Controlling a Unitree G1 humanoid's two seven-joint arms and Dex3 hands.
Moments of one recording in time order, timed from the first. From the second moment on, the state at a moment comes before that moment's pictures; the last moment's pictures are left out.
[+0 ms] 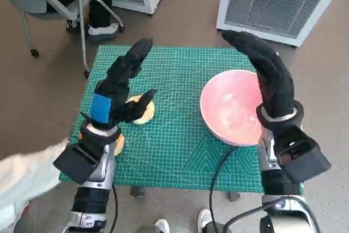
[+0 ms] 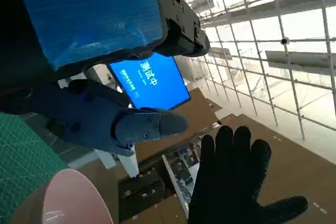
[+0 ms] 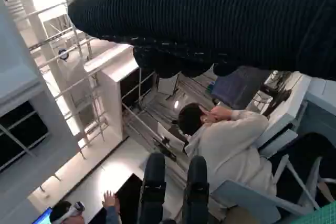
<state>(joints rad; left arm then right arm) -0.44 0.14 0.06 0.27 -0.13 -0.64 -0.28 -0.70 -0.15 -0.07 0.56 0.16 -0.95 0.36</state>
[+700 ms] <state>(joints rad) -0.44 0.15 0.06 0.27 -0.14 -0.64 -0.29 -0.69 -0.14 -0.07 0.56 0.16 -0.94 0.36</state>
